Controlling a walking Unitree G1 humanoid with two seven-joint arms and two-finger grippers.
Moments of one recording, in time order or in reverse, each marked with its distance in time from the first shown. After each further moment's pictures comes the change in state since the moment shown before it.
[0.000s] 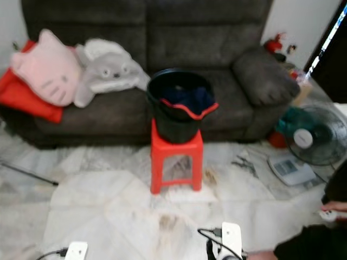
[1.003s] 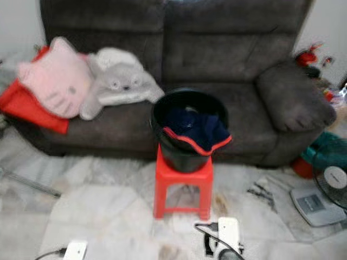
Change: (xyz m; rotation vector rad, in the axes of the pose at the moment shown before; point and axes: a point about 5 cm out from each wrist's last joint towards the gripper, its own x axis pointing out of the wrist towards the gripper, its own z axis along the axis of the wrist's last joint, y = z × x) left arm 0.000 -0.001 0.001 0.003 -0.005 -0.005; right arm 0.001 0.002 0.004 -0.035 -0.026 0.011
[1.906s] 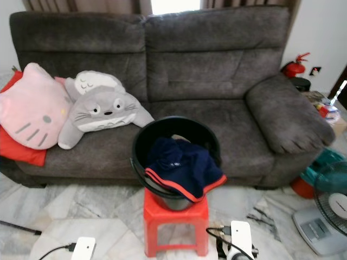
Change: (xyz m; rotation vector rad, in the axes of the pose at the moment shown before) left arm -0.001 -0.001 -0.003 0.008 0.007 -0.002; right arm 0.001 0.001 0.006 -0.019 -0.036 0.027
